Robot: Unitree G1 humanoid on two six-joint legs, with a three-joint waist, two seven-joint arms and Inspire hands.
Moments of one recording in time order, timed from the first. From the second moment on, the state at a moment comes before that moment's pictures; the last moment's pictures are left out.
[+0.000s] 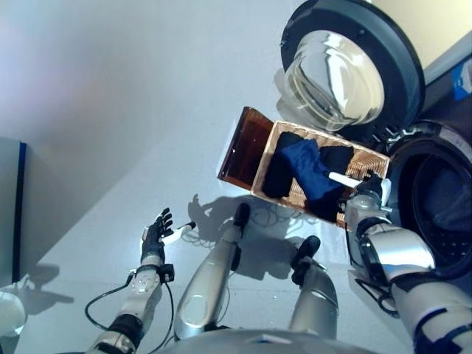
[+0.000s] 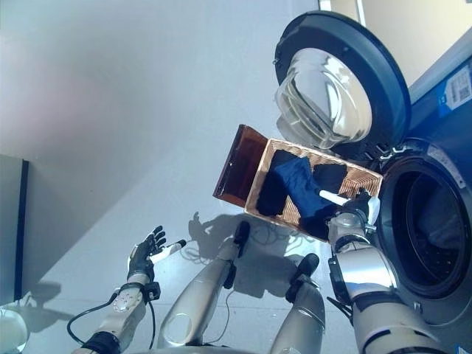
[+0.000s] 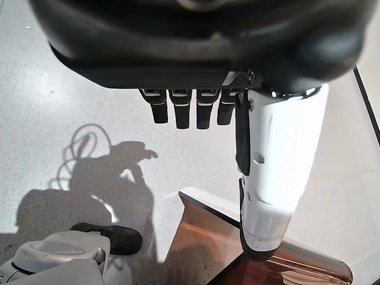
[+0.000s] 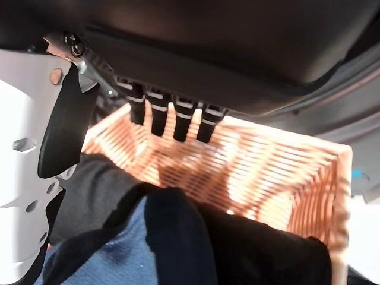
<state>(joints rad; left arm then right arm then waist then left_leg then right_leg) -0.05 0.27 -0.29 0.77 -0.44 -0.32 0.23 -0.86 -0.44 0.12 1.55 0.38 -0.11 -0.44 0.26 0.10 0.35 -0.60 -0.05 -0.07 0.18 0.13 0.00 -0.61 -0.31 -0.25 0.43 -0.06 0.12</state>
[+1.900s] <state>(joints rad) -0.03 0.27 -0.32 0.72 -0.49 -0.35 0.40 -0.99 -0.30 0.13 1.50 0.40 -0.11 -0.77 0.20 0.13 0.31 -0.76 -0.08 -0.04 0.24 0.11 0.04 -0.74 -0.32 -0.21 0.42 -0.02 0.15</state>
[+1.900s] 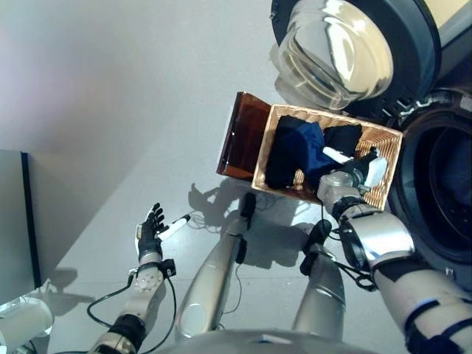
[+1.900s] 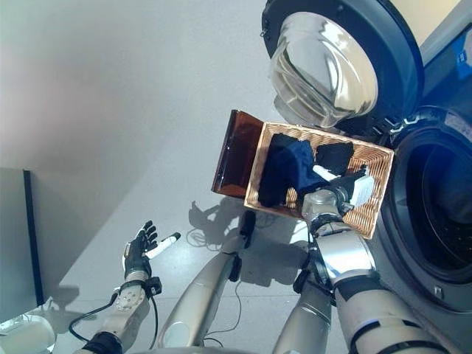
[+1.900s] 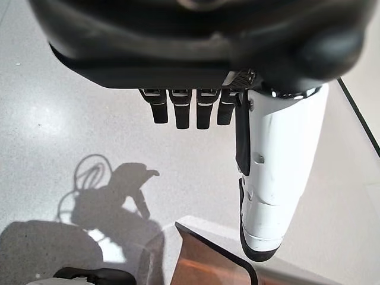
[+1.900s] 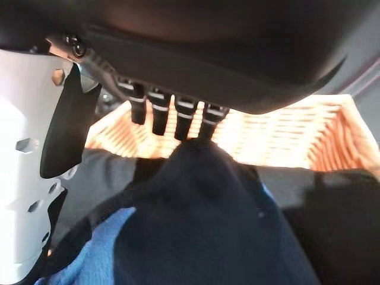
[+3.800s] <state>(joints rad) 0.02 0.26 -0.28 0.74 -0.45 -0.38 0.38 -0.87 -0.23 0.24 1.45 0.17 -0.08 -0.72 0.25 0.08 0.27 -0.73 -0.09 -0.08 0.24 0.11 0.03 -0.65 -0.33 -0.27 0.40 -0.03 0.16</state>
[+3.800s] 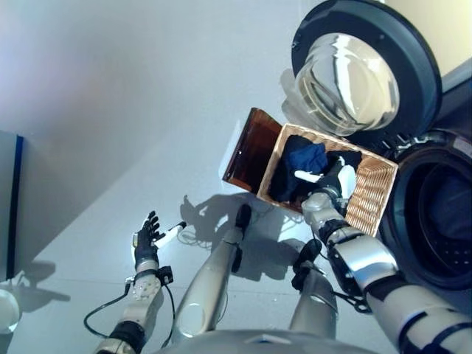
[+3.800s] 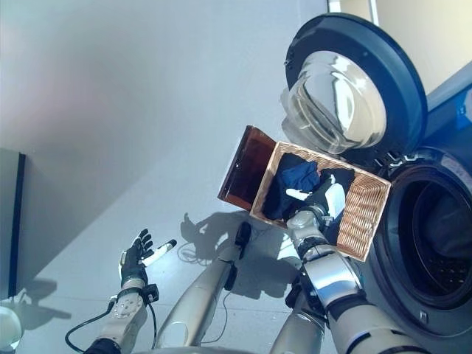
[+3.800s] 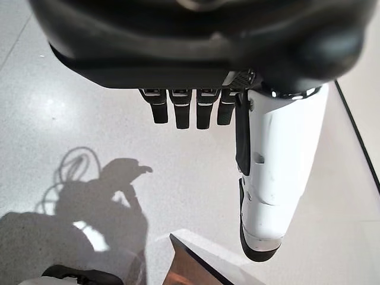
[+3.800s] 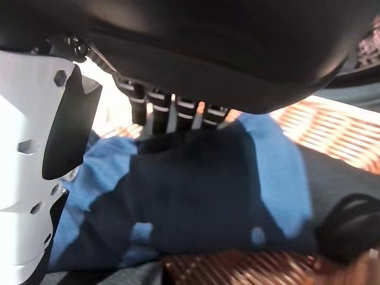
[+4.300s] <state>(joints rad) -0.01 0.27 -0.30 0.75 -0.45 -0.38 0.37 -0.94 -0.27 0.24 1.48 0.14 -0.04 -0.74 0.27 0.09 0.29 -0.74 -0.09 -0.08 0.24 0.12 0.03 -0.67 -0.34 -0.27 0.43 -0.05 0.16</state>
